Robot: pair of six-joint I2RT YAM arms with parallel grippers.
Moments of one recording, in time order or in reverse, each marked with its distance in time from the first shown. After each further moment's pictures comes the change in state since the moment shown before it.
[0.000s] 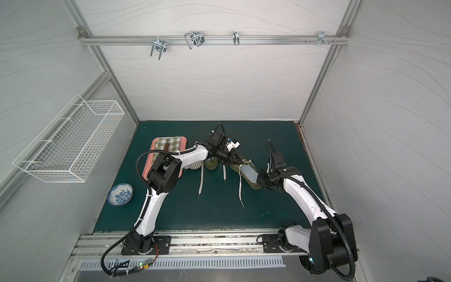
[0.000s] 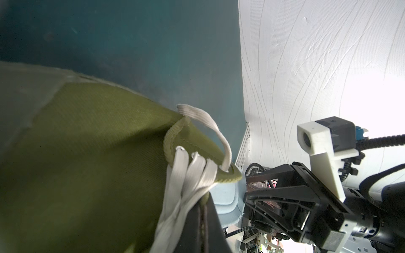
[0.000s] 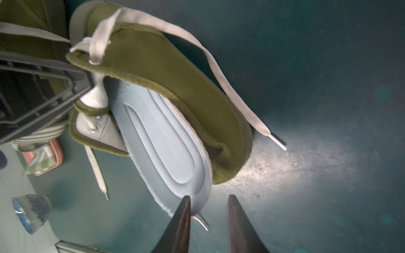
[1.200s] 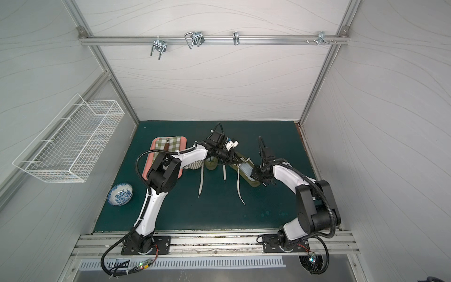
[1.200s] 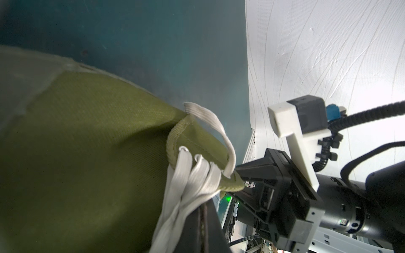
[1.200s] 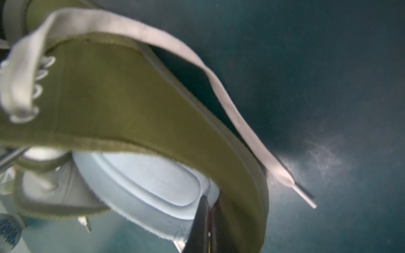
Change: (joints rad) left arm 0.007 0.000 -0.002 0.003 -0.040 -0.006; right arm 0.040 0.330 0.115 0.134 0.055 -0.039
